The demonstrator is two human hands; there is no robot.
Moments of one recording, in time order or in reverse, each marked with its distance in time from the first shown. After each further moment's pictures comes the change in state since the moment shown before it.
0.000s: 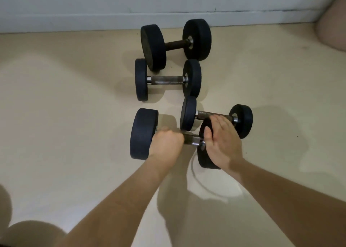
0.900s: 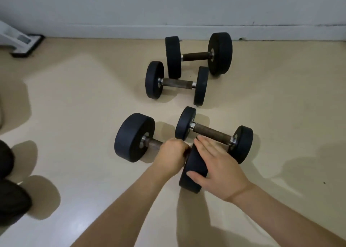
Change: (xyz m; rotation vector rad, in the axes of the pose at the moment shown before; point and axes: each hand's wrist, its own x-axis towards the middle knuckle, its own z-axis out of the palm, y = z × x) left_hand 0.016 0.068 0.022 -0.302 0.105 -0.147; right_hand 0.008 0.072 -0.039 0.126 -0.419 -0.627
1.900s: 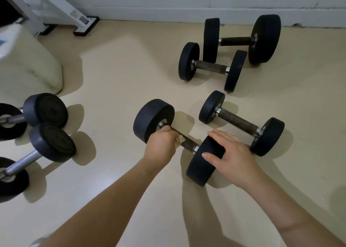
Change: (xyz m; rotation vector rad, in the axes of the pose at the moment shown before) left_hand -0.070 -0.026 0.004 0.109 0.209 -0.373; right_hand -0.013 -0.010 -0.003 0.374 0.003 0.024
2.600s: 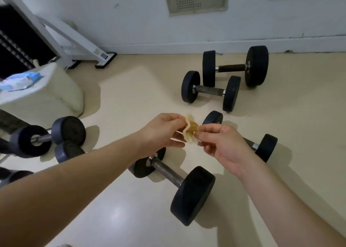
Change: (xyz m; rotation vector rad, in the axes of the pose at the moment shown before) left_hand 0.001 0.068 -0.154 -1.035 -0.363 -0.297; right_hand 0.017 -0.056 -0.053 1.095 -0.126 0.242
